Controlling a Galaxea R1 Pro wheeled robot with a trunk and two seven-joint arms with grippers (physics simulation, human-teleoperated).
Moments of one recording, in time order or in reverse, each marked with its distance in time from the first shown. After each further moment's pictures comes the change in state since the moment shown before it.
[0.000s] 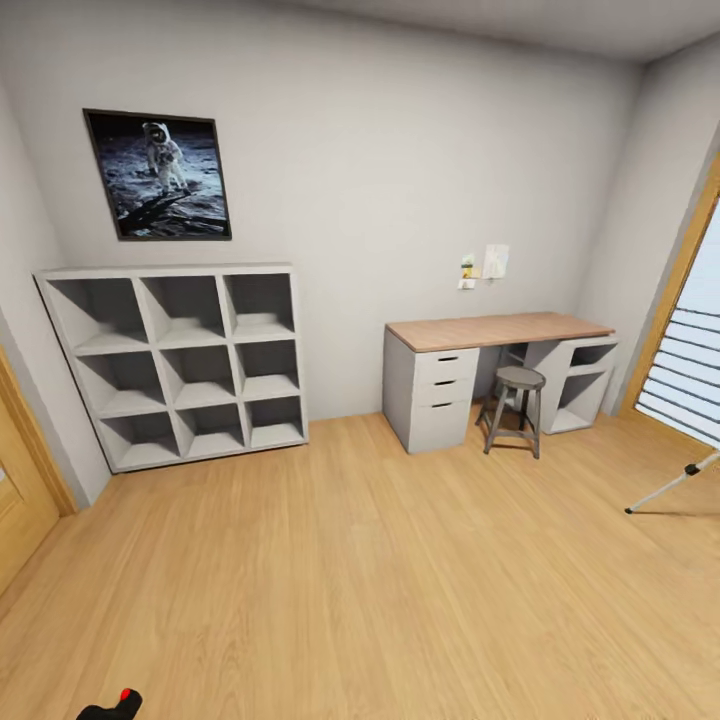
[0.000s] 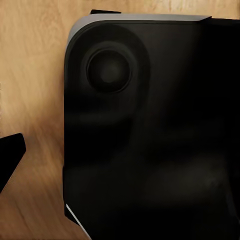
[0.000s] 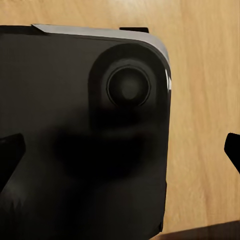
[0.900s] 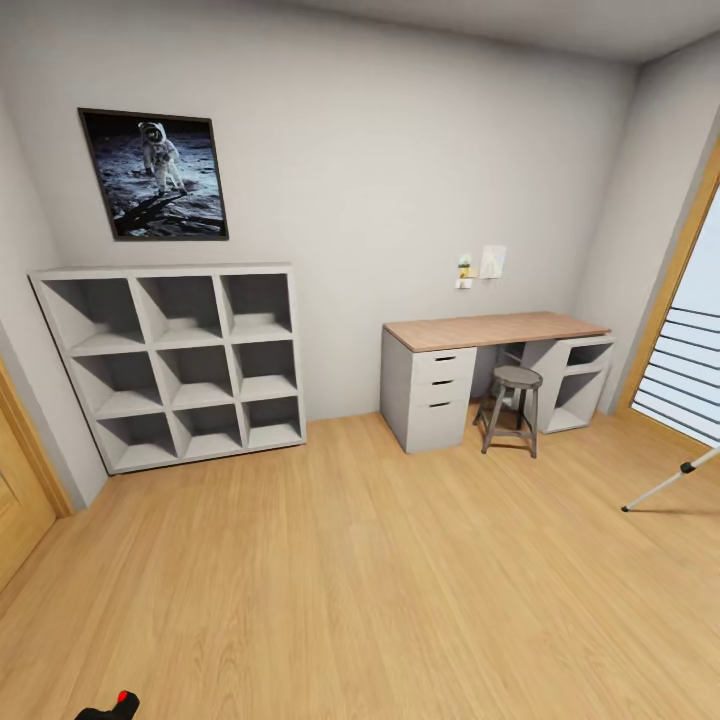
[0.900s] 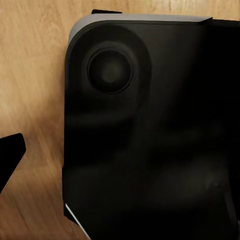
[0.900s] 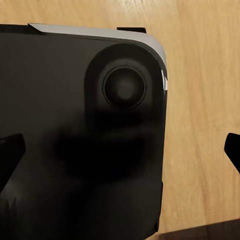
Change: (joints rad) left arm 0.000 0.001 0.001 0.000 0.008 0.000 0.000; right arm 0.000 -0.005 0.002 0.000 0.006 0.000 0.001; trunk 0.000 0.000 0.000
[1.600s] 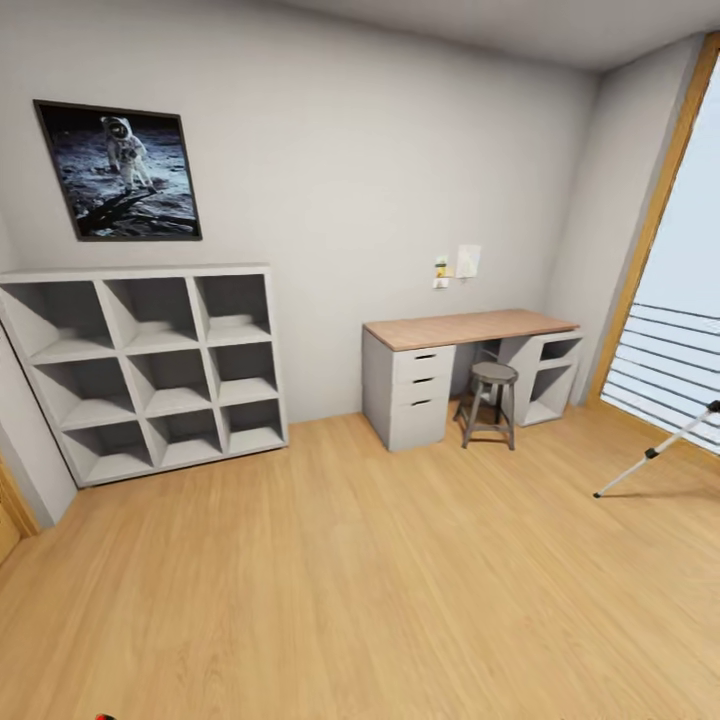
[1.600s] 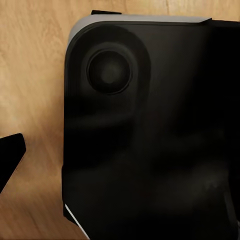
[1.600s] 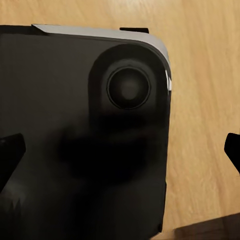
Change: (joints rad) left arm 0.000 -0.001 0.000 -0.001 0.000 0.000 0.000; right arm 0.000 0.005 0.000 0.000 -0.003 -0.001 -0.001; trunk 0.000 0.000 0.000
